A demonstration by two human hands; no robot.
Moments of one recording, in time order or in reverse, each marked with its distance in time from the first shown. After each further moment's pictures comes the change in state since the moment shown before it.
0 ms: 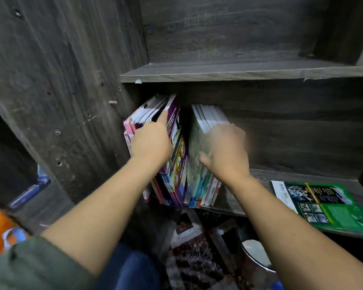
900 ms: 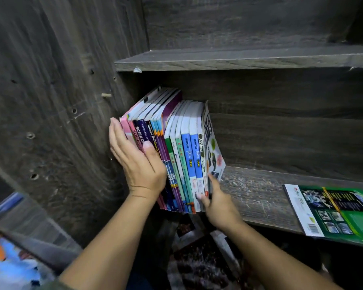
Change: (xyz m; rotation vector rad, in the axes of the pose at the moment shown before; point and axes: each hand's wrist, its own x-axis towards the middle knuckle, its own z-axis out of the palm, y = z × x) left_hand -0.019 -0.043 0.084 -0.608 0.682 -0.048; right_hand -0.067 0.016 0.092 0.317 -0.586 0.533
